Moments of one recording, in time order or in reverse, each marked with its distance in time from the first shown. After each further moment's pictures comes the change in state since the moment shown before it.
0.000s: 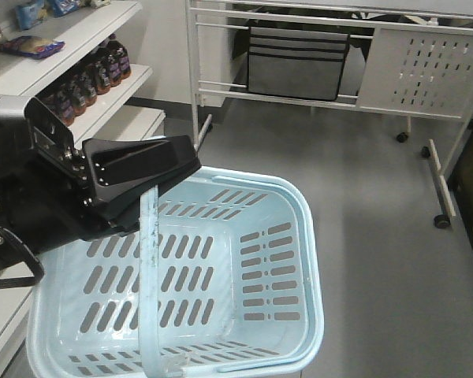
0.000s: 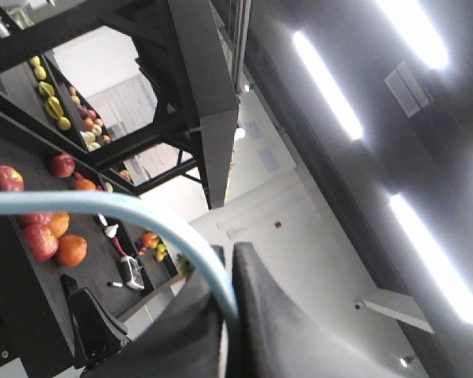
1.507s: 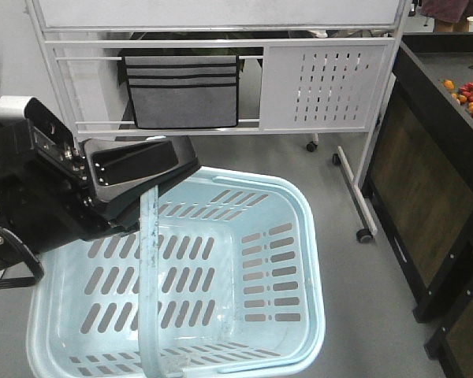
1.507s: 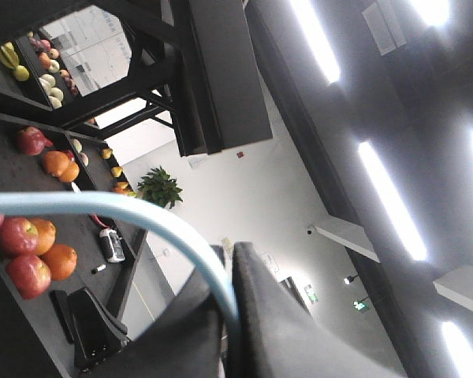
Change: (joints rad) left arm 0.000 0.000 0.000 0.000 0.000 0.000; right arm 0.000 0.000 0.000 0.001 0.000 0.000
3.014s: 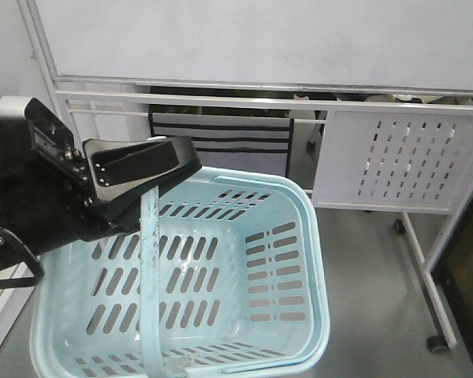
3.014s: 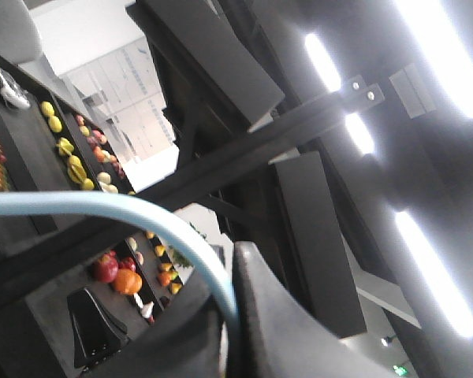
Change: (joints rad) left arm 0.000 0.000 0.000 0.000 0.000 0.000; right arm 0.000 0.000 0.000 0.000 0.000 0.000
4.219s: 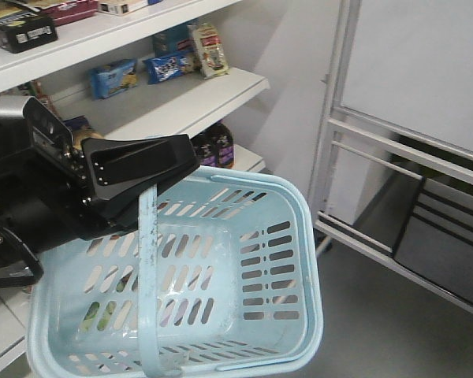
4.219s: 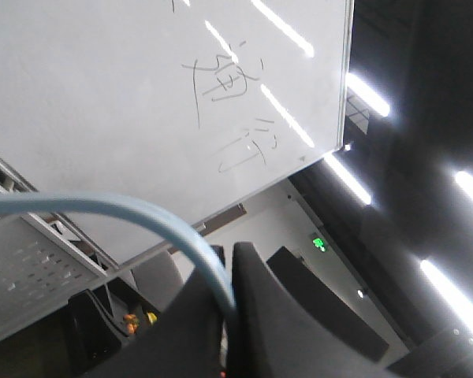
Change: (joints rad) left arm 0.000 0.000 0.000 0.000 0.000 0.000; right arm 0.000 0.000 0.000 0.000 0.000 0.000
